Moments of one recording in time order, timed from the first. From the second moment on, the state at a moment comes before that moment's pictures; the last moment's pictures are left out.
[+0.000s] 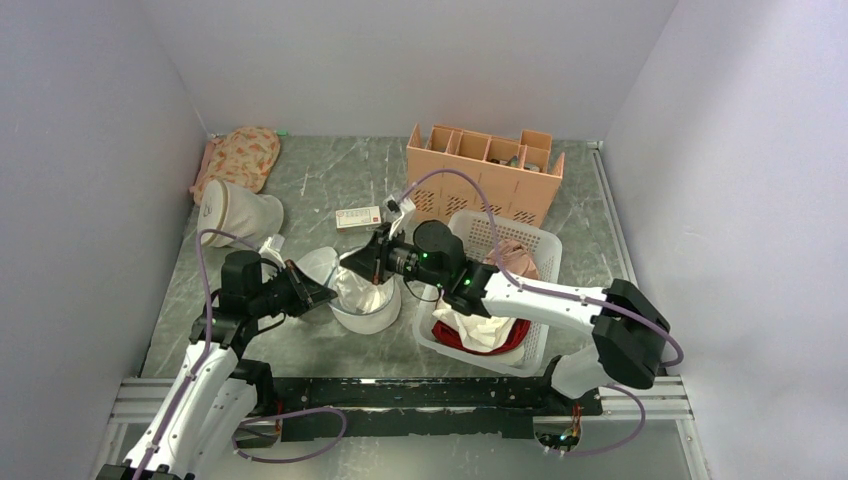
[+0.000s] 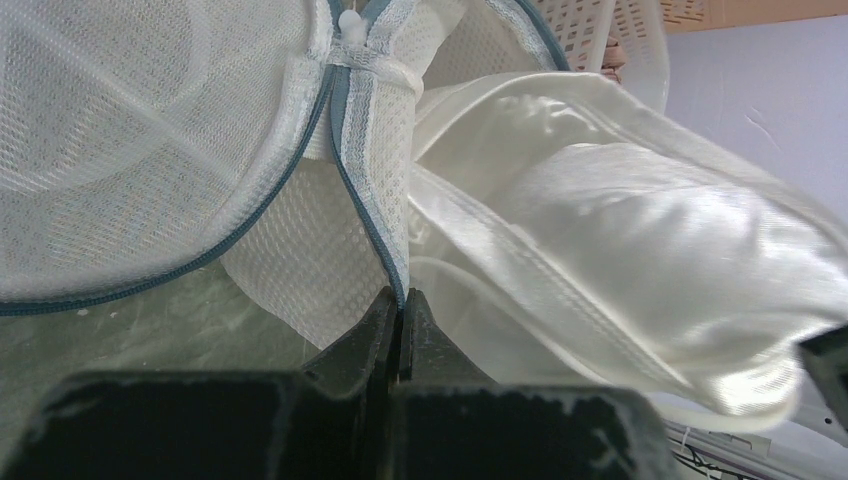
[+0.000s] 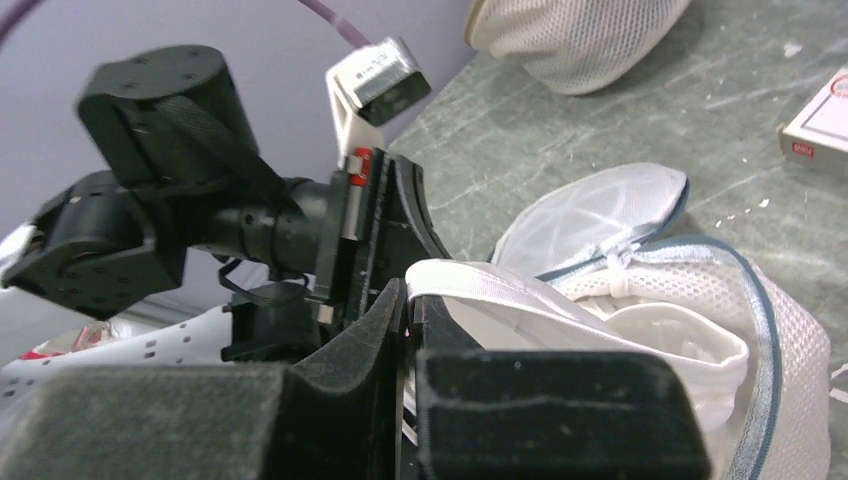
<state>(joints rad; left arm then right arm) -0.14 0.61 0.40 -0.41 0.55 -0.80 1.02 1.45 0.91 0.44 -0.15 0.62</state>
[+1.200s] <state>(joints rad) -0.14 0.64 0.40 -0.40 0.55 -0.80 1.01 0.70 0.78 -0.14 0.58 0.31</state>
